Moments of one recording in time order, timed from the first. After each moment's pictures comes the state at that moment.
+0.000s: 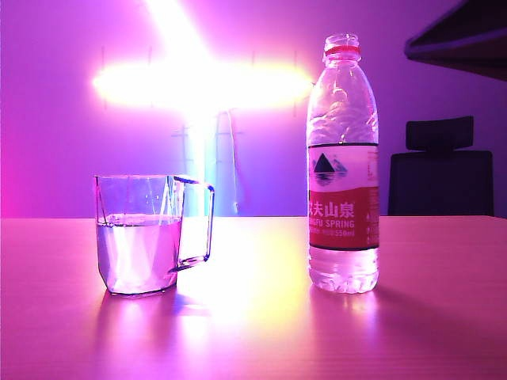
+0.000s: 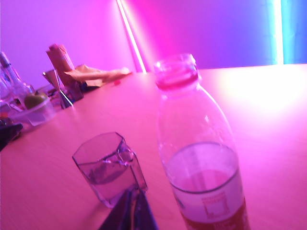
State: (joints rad) left arm -0.01 0.00 0.00 -0.04 -0.04 0.01; right arm 0.70 0.41 0.12 0.32 0.02 0.26
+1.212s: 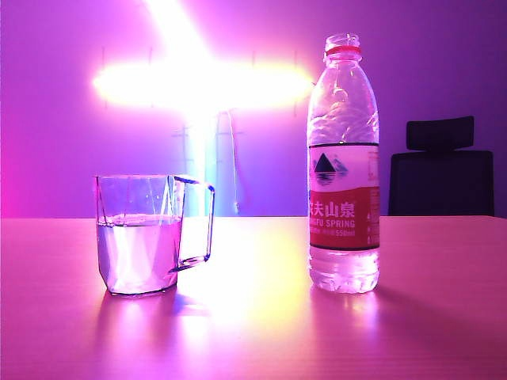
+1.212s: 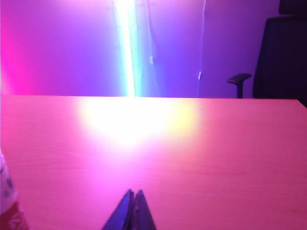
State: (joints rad) left arm -0.01 0.00 0.00 -0.04 -0.04 0.01; right arm 0.03 0.00 0.01 0.08 -0.10 0.04
